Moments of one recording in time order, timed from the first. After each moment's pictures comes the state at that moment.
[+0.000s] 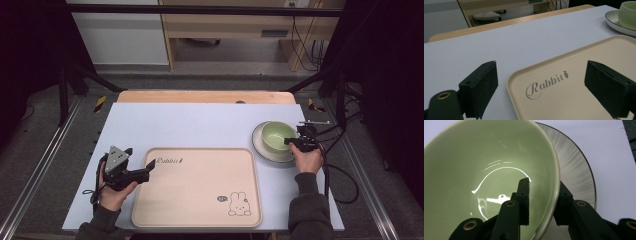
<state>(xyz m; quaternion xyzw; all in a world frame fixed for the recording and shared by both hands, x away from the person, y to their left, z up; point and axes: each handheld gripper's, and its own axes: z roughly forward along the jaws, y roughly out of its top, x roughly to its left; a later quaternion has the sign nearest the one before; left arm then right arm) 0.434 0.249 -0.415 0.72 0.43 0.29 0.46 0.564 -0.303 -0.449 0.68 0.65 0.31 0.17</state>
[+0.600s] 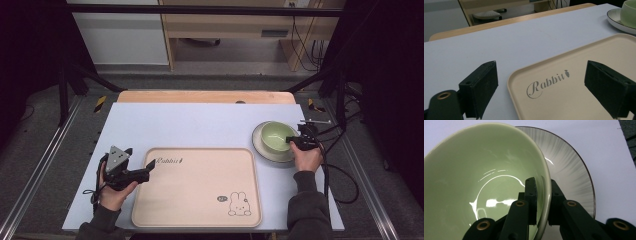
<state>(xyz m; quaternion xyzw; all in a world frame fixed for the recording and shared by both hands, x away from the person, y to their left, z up) 0.435 0.249 -0.417 0.73 0.43 0.29 0.45 0.567 -0.304 -0.448 0.69 0.63 0.31 0.16</state>
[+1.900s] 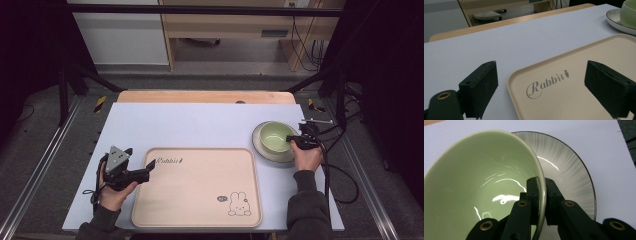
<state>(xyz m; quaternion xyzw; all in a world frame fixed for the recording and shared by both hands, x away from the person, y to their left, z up) 0.435 0.249 -0.416 0.72 0.43 0.29 0.45 0.566 -0.303 -0.443 0.70 0.62 0.33 0.16</state>
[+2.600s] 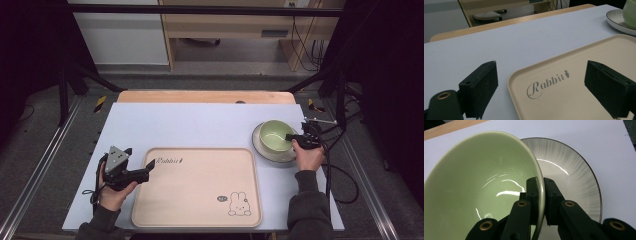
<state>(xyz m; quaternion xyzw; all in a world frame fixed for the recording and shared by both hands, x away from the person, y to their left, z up) 0.434 0.250 -0.416 0.72 0.43 0.29 0.45 0.561 -0.306 -0.435 0.69 0.62 0.36 0.14</state>
